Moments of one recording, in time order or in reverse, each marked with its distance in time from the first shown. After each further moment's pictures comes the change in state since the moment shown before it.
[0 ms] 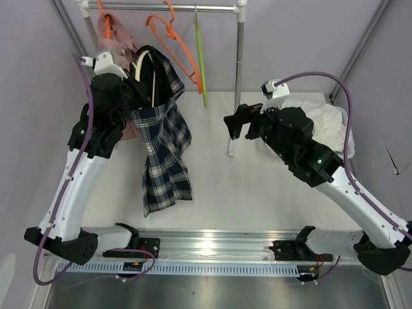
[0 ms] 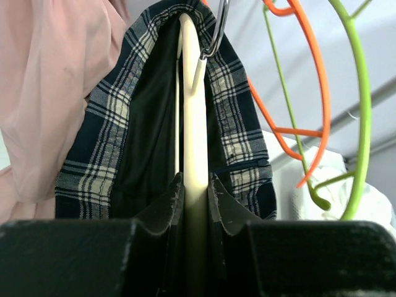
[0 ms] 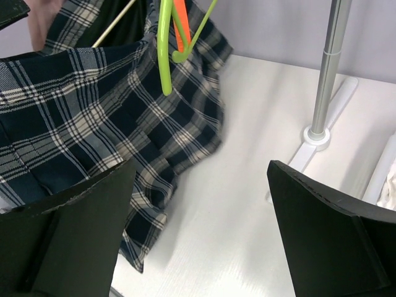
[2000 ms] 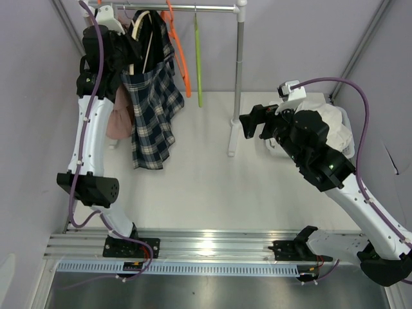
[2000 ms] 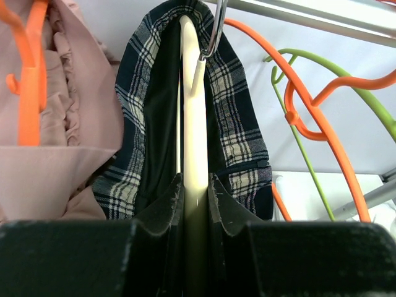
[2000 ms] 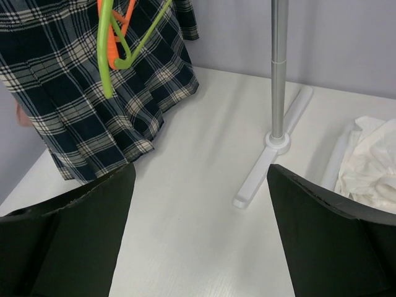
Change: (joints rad) left arm 0.270 0.502 0.509 0.095 0.358 0.233; right arm -0.099 -0.086 -0.064 -0.002 -0.011 -0.056
